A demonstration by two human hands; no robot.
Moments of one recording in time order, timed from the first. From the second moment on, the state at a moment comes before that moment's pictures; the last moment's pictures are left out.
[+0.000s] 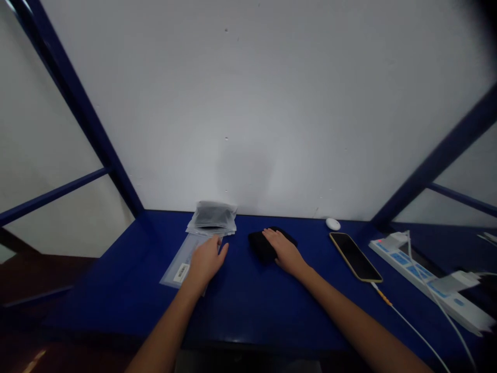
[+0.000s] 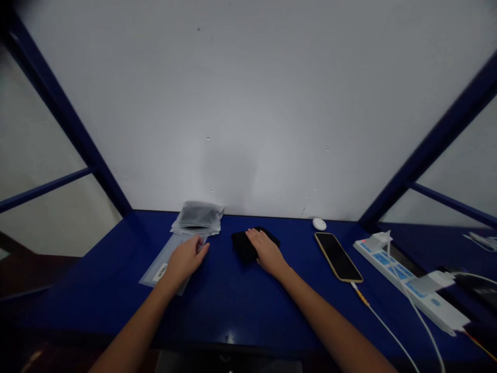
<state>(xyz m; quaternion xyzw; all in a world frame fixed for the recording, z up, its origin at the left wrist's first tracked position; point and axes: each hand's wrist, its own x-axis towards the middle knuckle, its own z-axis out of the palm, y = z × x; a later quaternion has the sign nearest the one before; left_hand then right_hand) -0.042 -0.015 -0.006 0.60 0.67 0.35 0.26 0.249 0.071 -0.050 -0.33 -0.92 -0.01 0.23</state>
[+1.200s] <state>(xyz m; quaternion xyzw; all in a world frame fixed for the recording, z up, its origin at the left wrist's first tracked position) 0.024 0.056 -0.057 0.80 0.44 0.36 0.18 0.295 0.072 -0.023 -0.36 -0.82 -0.07 0.43</state>
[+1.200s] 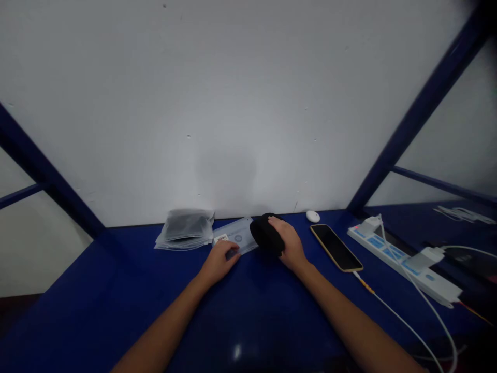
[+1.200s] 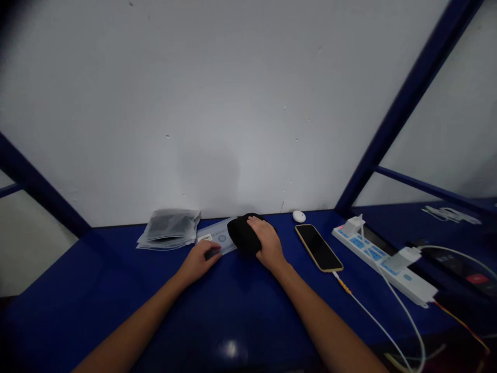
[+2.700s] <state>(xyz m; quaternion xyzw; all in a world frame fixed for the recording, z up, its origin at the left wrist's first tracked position) 0.026 0.058 -0.050 0.83 0.37 0.41 0.02 0.257 0.050 -0.029 -0.33 -0.91 -0.14 0.20</state>
